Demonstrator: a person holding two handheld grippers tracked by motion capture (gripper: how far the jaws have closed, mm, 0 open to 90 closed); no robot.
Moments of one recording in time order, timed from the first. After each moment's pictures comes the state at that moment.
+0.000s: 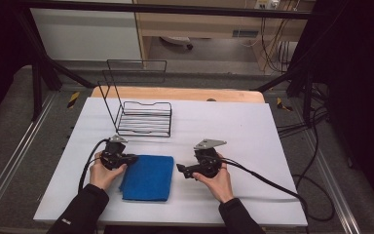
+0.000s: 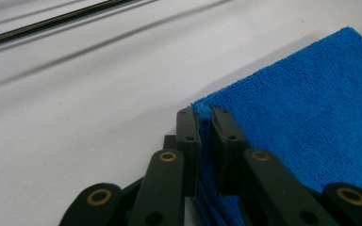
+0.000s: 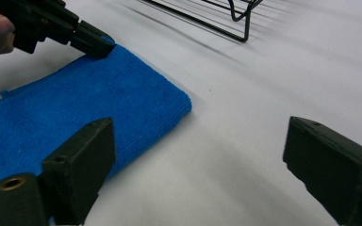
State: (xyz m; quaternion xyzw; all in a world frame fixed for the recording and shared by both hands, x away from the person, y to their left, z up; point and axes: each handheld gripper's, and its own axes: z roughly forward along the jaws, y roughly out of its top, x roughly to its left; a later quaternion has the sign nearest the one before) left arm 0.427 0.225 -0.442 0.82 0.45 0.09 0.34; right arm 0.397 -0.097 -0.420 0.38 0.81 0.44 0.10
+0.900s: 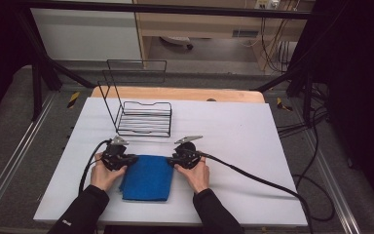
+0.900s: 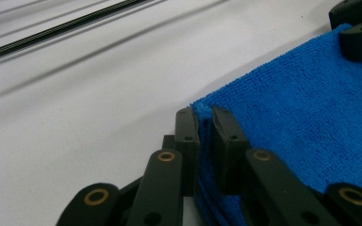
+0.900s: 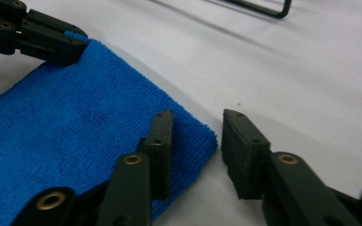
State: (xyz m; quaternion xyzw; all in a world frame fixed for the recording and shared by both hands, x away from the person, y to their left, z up) left arm 0.423 0.224 -0.444 0.83 0.43 0.11 0.34; right arm 0.430 -0.042 -0.450 0.43 0.81 0.39 0.06
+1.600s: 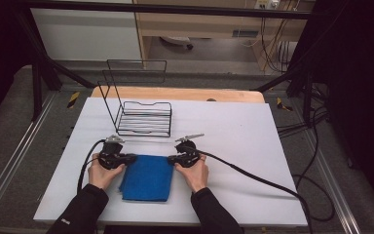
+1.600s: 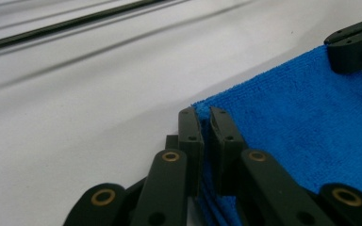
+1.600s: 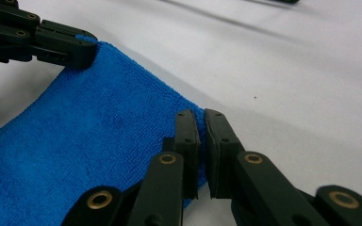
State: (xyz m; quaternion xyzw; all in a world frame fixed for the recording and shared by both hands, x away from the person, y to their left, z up) left arm 0.424 0.234 -0.442 0.81 0.45 0.08 0.37; right arm 0.432 -0.042 -0.446 0.46 0.80 0.39 0.01
